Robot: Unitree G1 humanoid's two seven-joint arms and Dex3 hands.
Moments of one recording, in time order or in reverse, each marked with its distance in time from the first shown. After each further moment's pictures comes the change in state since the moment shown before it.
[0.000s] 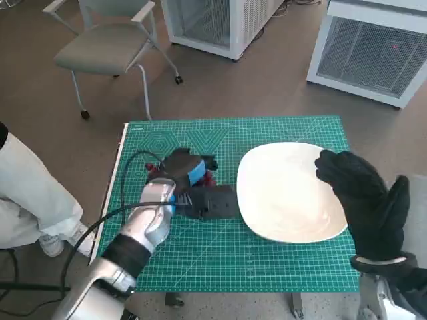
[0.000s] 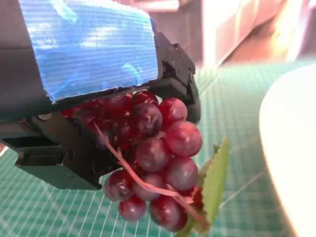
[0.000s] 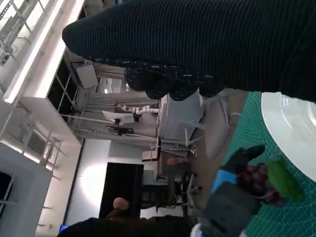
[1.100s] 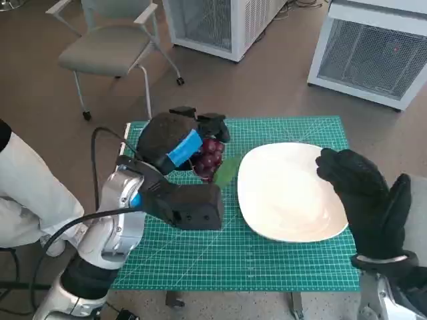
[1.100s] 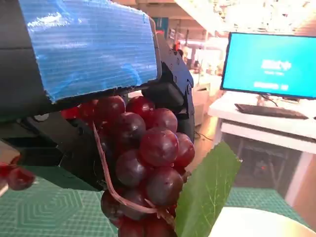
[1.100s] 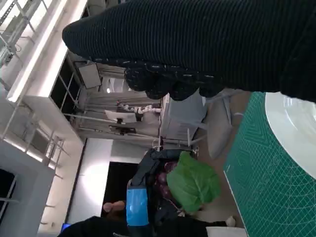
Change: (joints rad) left arm 0.088 0.068 0.182 -0.541 -0.034 -0.045 -0.064; right arm -0.008 -0.002 -0.006 0.005 0.000 0.002 0.000
